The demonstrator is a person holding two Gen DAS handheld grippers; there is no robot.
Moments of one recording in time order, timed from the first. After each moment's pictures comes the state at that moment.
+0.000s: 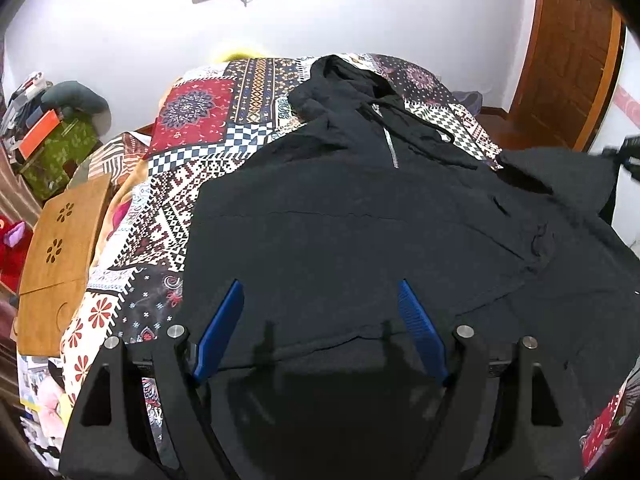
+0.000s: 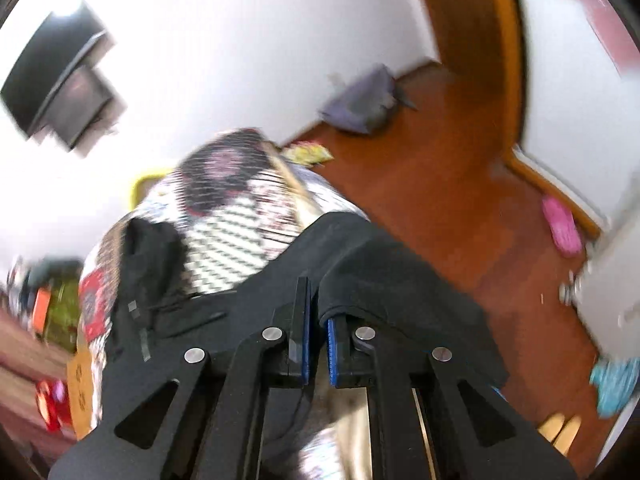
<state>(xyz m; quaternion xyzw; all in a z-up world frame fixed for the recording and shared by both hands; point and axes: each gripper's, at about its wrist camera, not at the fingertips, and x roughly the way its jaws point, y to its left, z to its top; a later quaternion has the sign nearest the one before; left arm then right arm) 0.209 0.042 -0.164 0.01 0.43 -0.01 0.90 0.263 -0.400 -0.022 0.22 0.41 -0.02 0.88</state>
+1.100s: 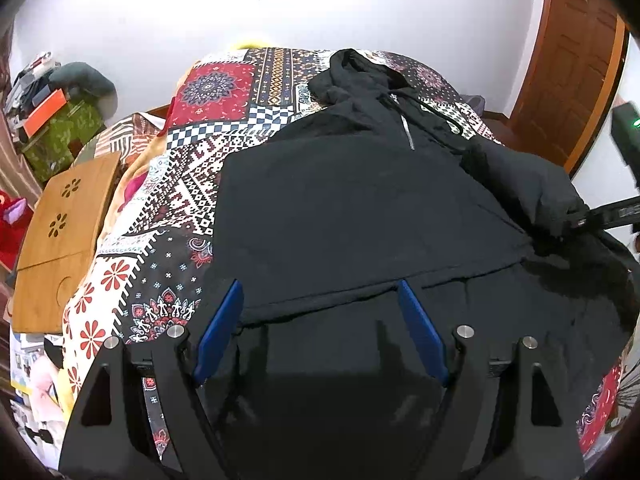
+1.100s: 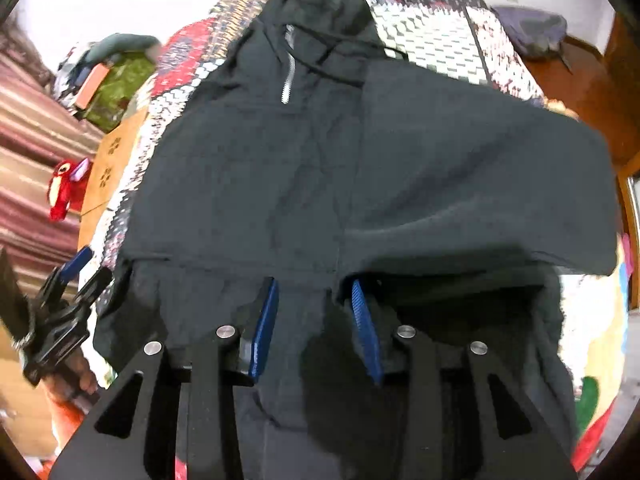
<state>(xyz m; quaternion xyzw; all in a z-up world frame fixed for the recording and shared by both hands) 0.174 0.074 -0.172 -0.01 0.43 -0.01 0.90 0.215 -0.190 -0.086 0.05 0.61 0.21 0.76</state>
